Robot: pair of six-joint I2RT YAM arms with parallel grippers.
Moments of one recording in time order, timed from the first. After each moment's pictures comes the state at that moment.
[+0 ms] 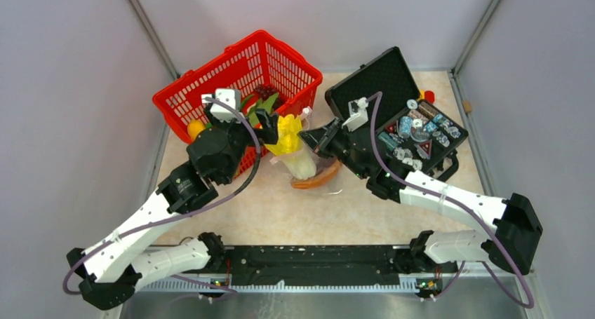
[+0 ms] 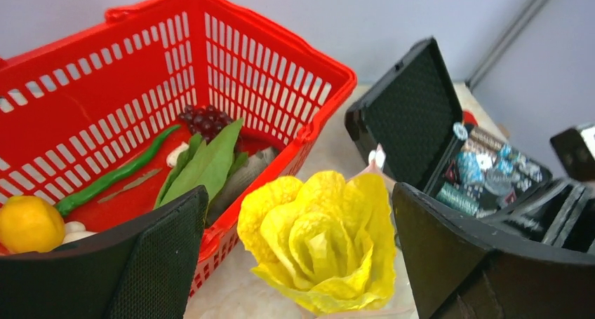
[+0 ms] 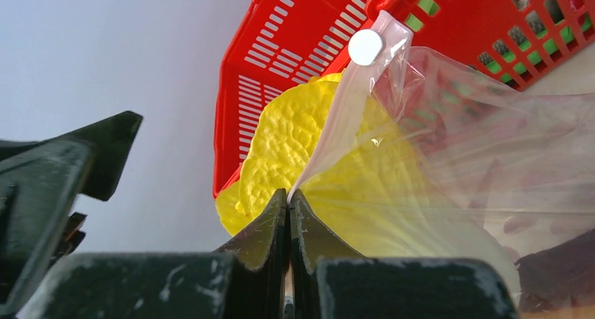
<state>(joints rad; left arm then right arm) -0.91 0.89 1.11 -0.22 -0.67 -0.23 0.95 1.21 0.90 0.25 0.25 0.99</state>
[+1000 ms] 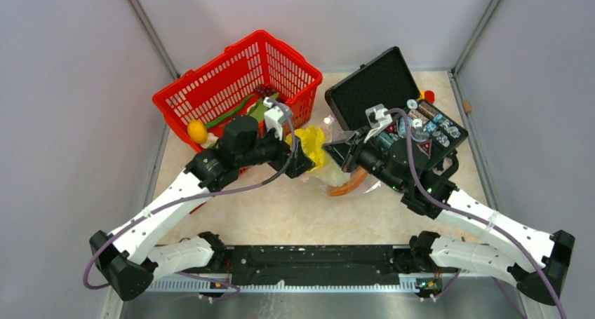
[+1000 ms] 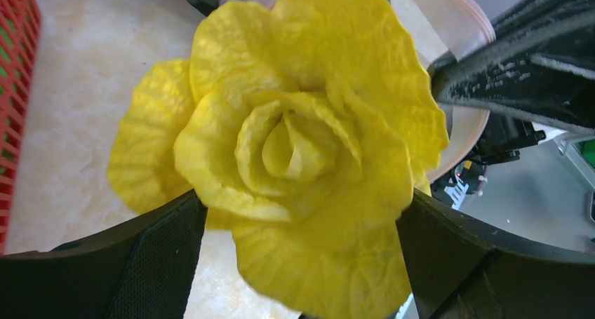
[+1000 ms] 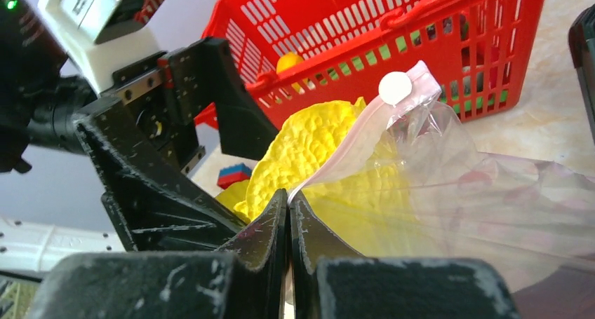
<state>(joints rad) -0.70 1.03 1.05 -0.40 0.32 -0.31 0.93 0.88 0.84 0.04 0.13 0.53</state>
